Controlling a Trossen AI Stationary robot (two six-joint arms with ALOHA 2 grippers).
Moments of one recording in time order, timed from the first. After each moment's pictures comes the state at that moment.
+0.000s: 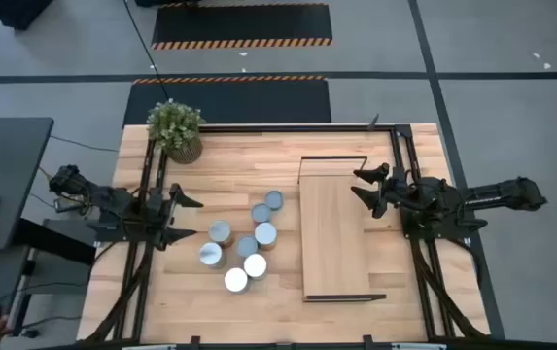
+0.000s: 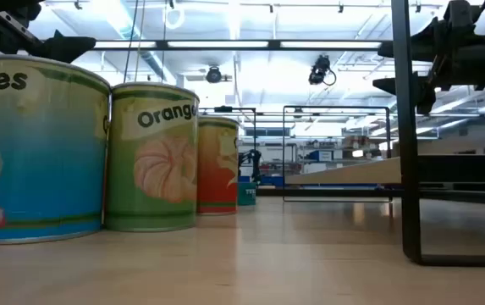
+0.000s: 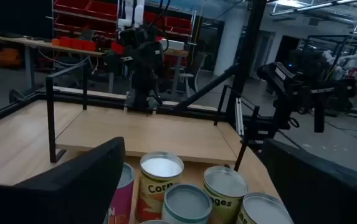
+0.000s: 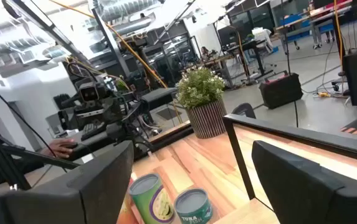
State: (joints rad) left arm -0.47 0.04 0.15 -0.05 -0.38 -0.17; right arm 0.03 0.30 0.01 0.43 0.37 0.31
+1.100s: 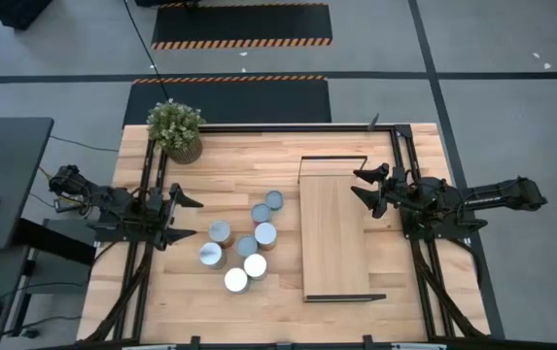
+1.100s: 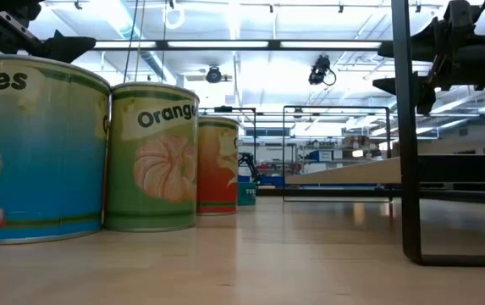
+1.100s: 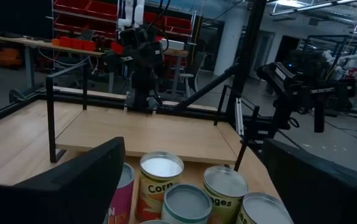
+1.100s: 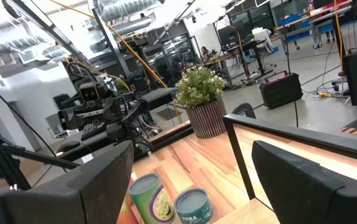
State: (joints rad) left arm -0.47 0.04 0.15 -0.05 -0.38 -0.17; right arm 0.03 0.30 0.01 0.43 0.37 0.31
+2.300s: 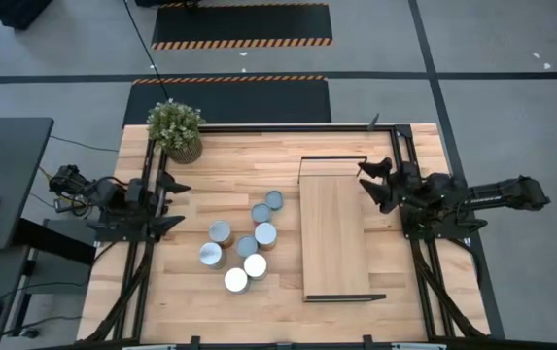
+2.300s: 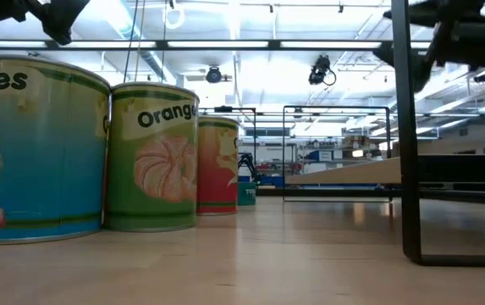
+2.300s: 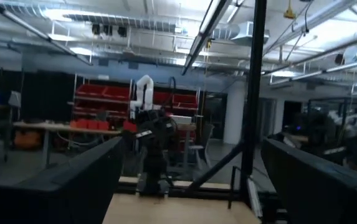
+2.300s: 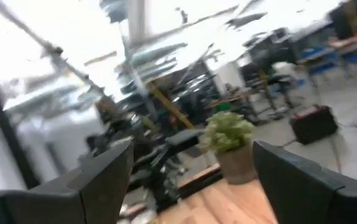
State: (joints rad) left arm -0.47 0.04 0.15 0.32 -0.43 0.07; right arm 0.00 0.37 0.05 0.68 0.29 0.29
